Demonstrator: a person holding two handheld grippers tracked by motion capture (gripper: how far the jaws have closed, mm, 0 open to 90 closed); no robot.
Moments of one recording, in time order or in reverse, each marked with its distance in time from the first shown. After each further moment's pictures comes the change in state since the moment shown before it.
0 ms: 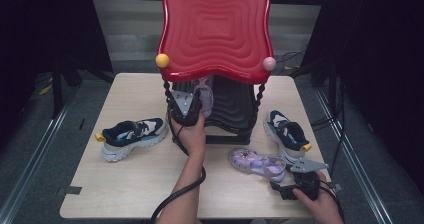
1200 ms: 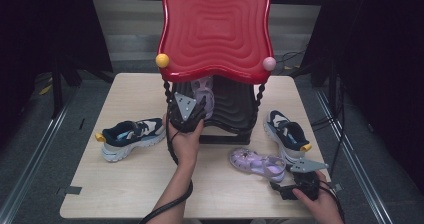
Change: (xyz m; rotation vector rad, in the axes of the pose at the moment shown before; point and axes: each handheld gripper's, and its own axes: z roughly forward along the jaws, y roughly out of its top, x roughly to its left) left arm 0.002 0.014 -0.027 0.111 -0.134 0.151; right arm 0.000 0.000 0.000 0.000 0.000 0.000
